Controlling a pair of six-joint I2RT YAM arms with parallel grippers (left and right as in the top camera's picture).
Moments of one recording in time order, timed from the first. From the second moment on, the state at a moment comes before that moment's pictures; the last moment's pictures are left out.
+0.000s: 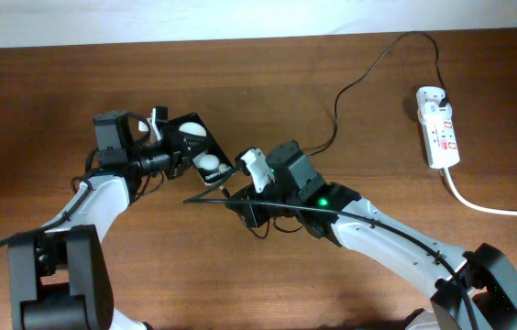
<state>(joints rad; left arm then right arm) 0.06 1.73 0.92 0.07 1.06 -0.88 0.68 1.59 0.92 -0.08 -0.52 0.36</state>
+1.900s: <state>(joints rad) 0.06 1.73 0.92 0.14 1.15 -0.83 0.64 1.59 0.92 -0.05 -0.61 0.48</state>
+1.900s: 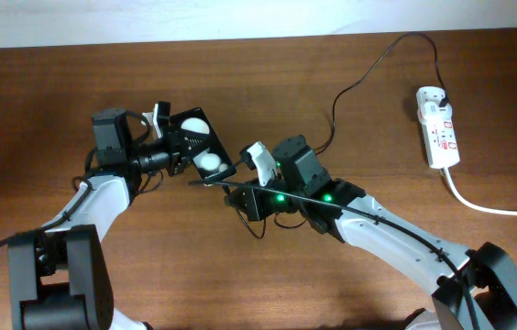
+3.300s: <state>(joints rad) 0.07 1.73 0.92 0.14 1.15 -0.88 0.65 1.59 0.91 0.00 -0.57 0.57</state>
